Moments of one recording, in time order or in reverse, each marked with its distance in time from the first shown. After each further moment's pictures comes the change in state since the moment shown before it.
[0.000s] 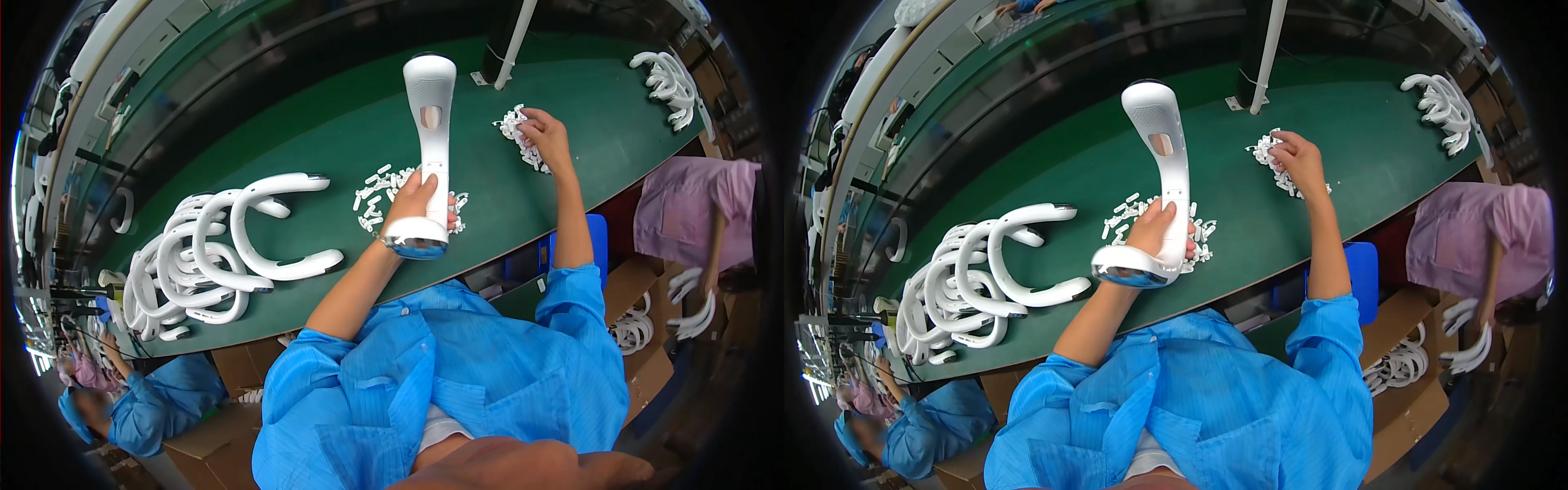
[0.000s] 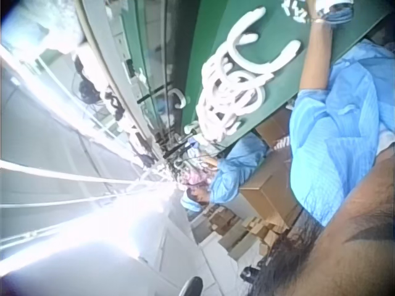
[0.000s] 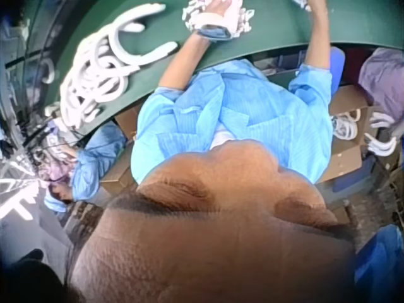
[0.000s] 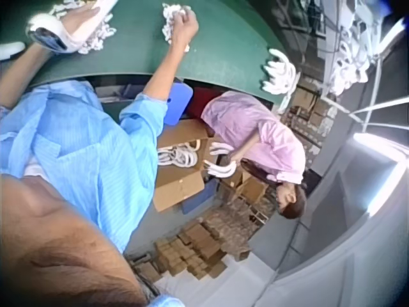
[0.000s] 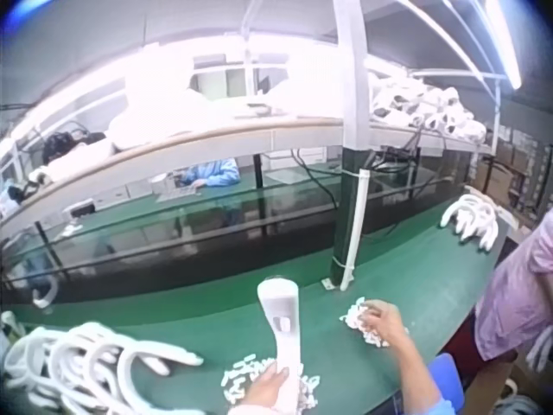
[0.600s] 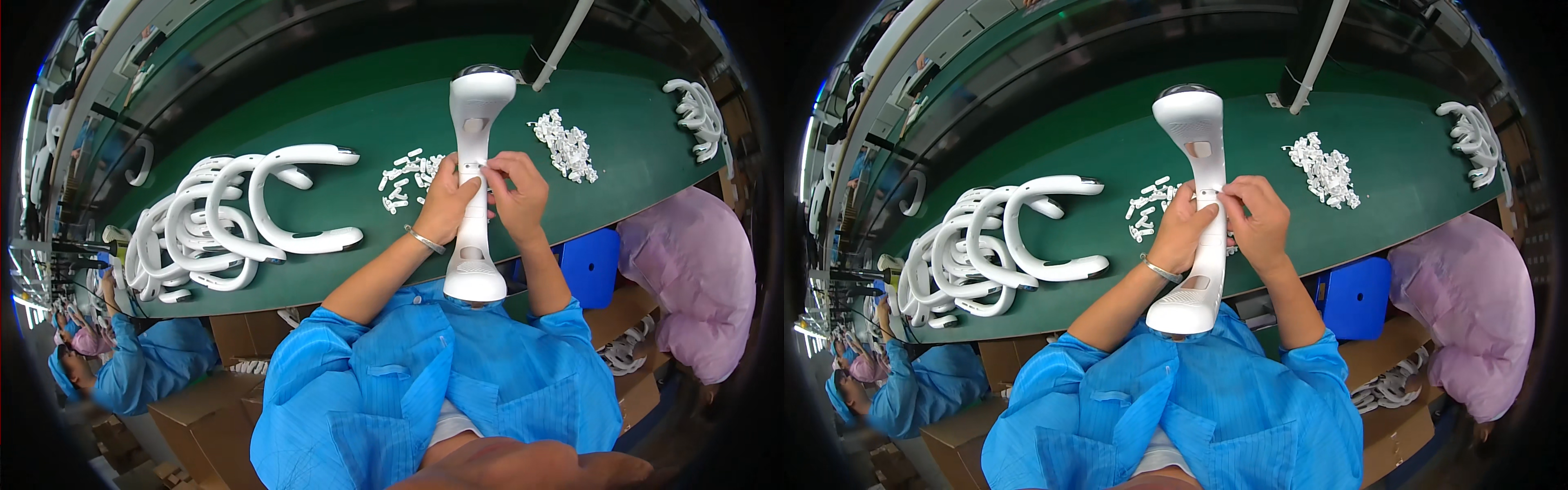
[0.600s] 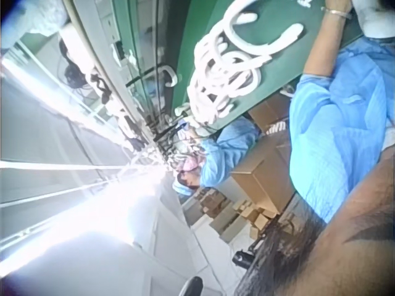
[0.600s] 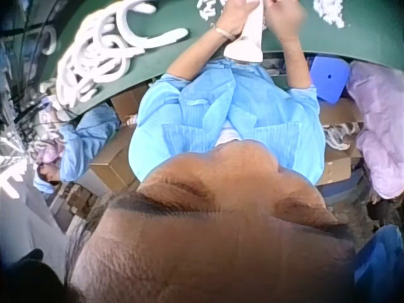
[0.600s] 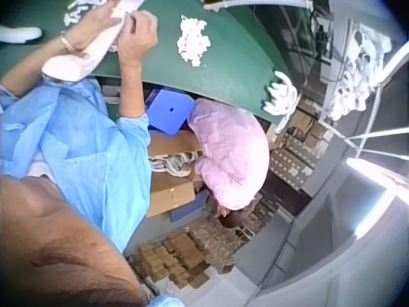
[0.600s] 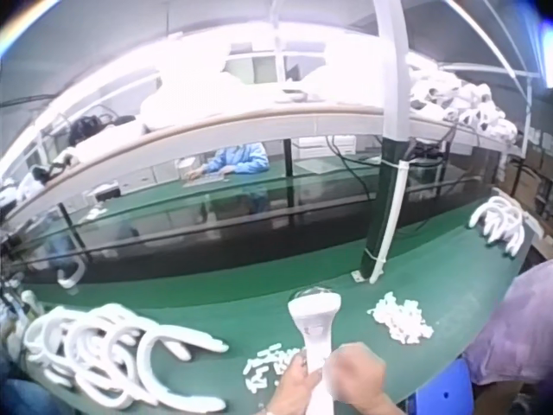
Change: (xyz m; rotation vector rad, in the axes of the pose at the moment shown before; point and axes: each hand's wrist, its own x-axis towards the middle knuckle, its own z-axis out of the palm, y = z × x) left_hand -0.005 -0.011 0.015 -0.069 -0.037 0.280; right_hand -0.111 -0.074 0.130 -0.108 0.164 -0.629
